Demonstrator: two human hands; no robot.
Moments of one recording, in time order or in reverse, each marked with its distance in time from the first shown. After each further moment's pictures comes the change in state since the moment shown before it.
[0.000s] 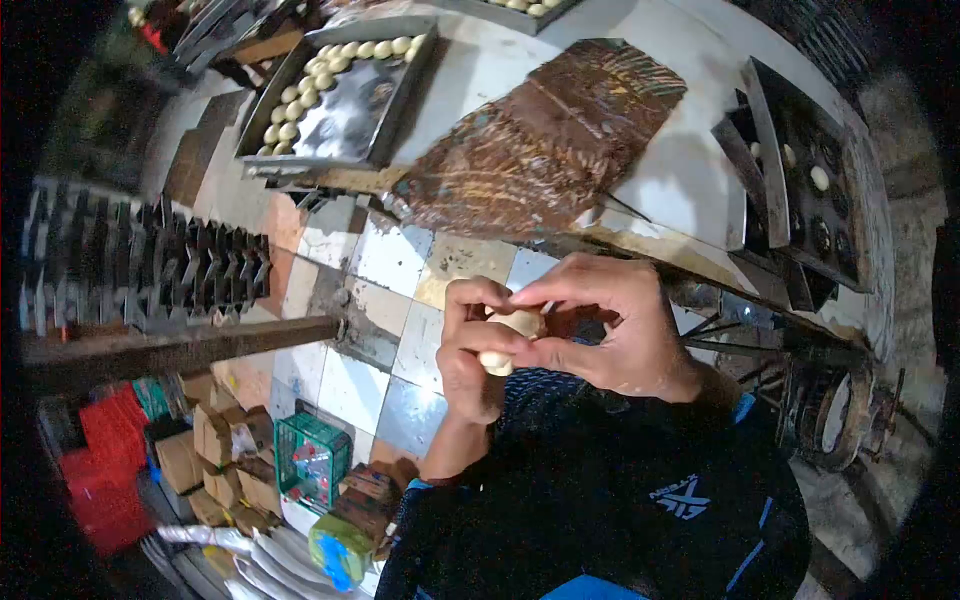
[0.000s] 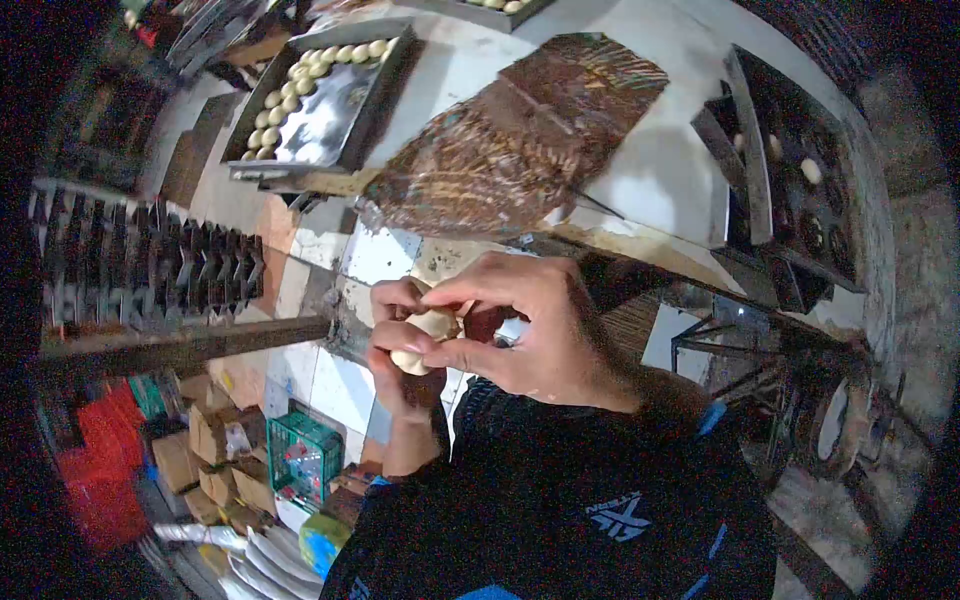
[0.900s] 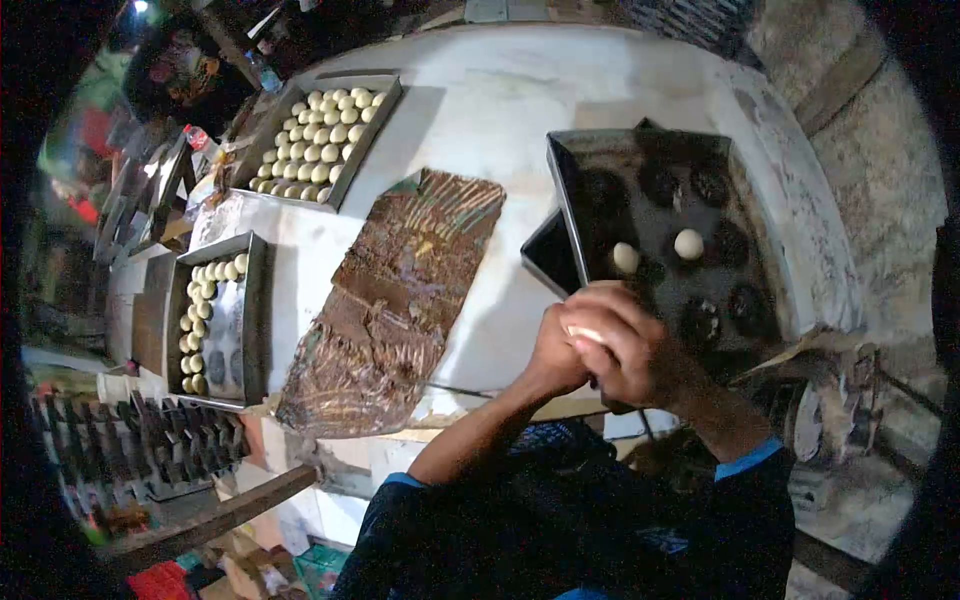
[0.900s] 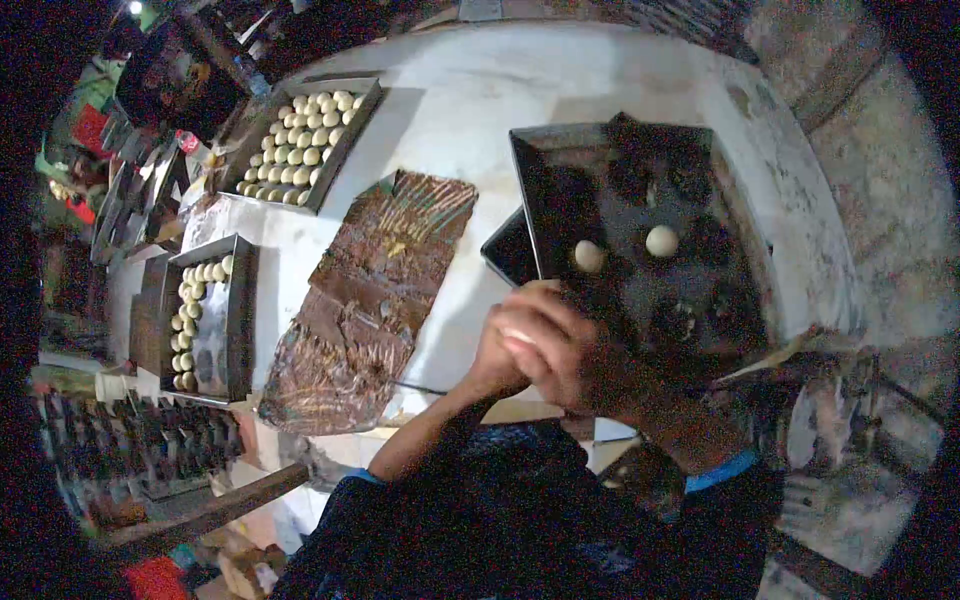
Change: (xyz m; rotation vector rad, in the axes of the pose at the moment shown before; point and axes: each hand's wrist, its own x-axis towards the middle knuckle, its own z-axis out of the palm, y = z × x) left_hand 0.121 -0.248 0.328 0.008 -0.548 -0.642; right_hand -0.012 0.075 -0.355 -0.787 0.080 -0.104
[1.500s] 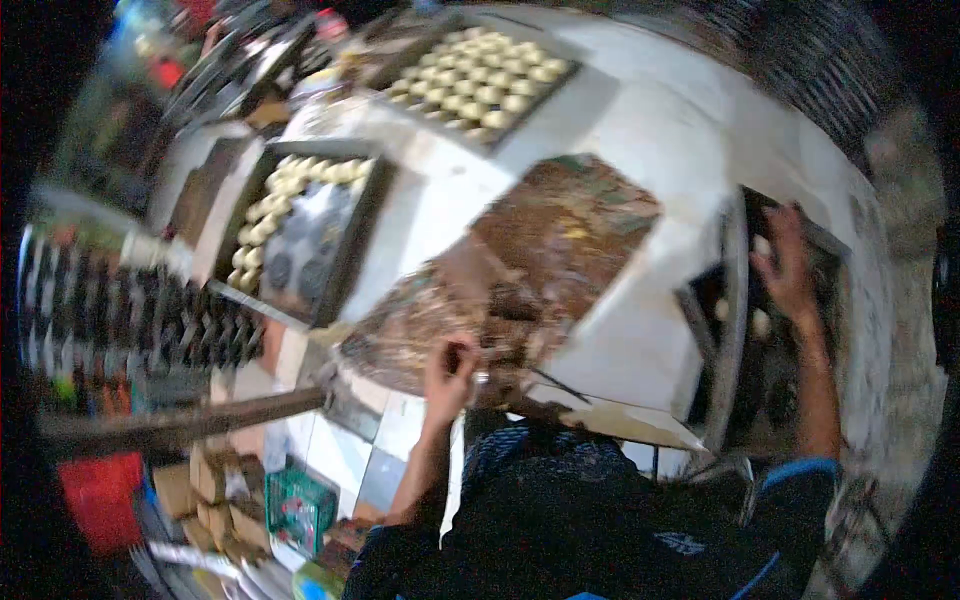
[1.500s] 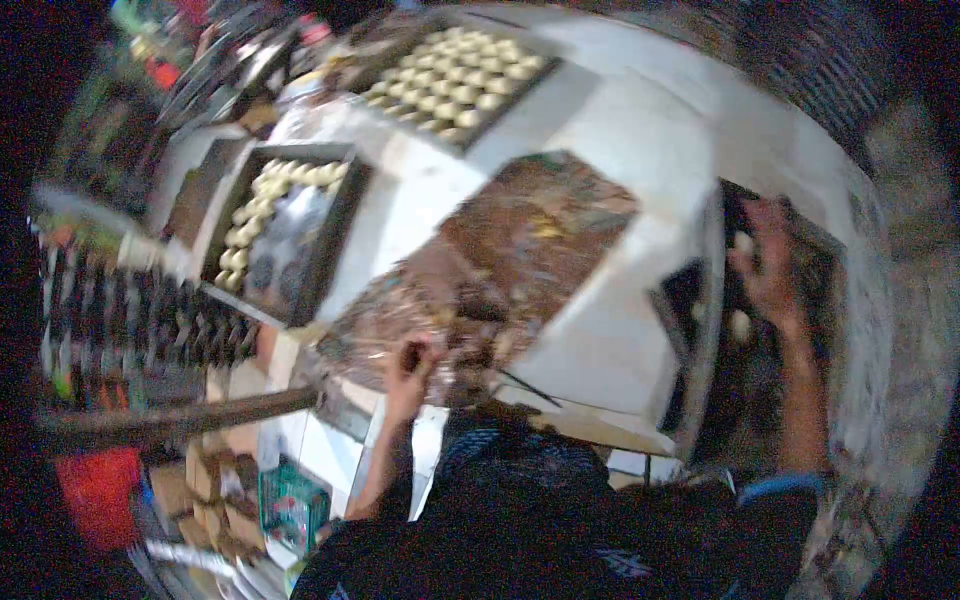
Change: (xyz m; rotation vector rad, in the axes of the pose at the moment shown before) left_hand -0.186 -0.038 -0.249 0.202 0.791 -0.246; right_hand 0.060 0.167 0.001 -0.527 -0.070 0.165
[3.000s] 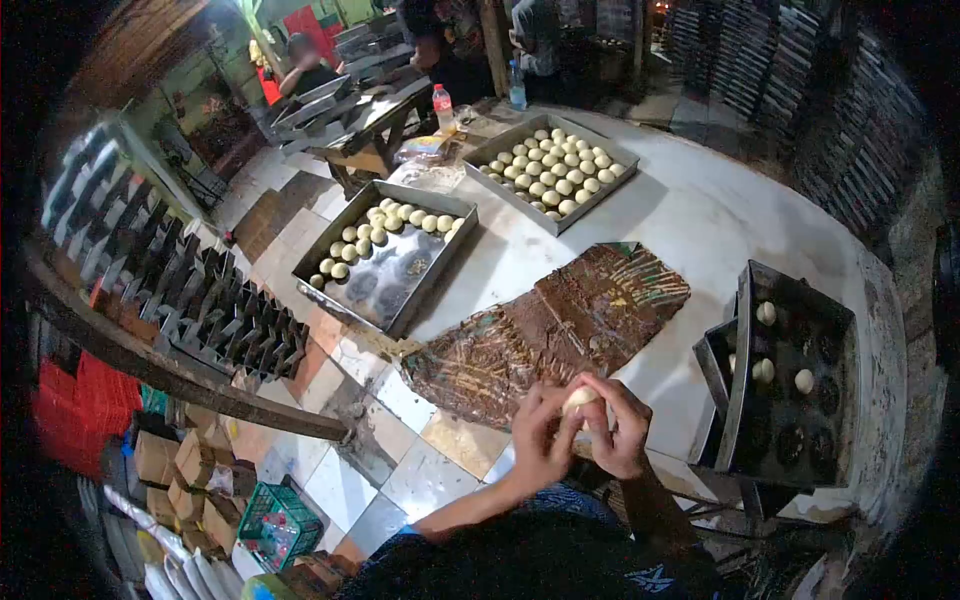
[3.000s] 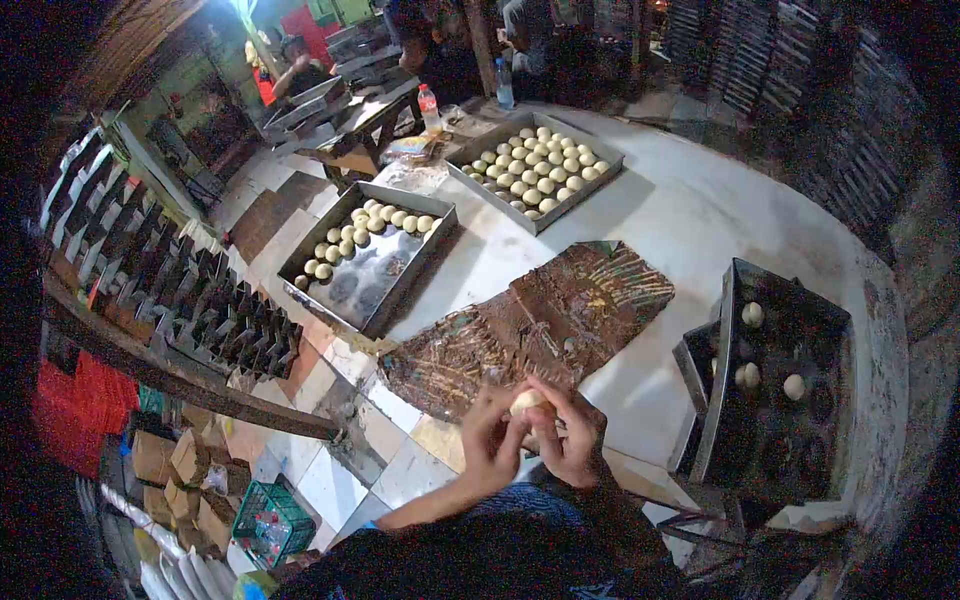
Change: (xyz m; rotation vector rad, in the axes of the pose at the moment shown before) left_hand -0.098 0.106 0.044 0.032 0.044 0.629; right_hand -0.056 -0.346 0.001 1.106 0.305 -0.076
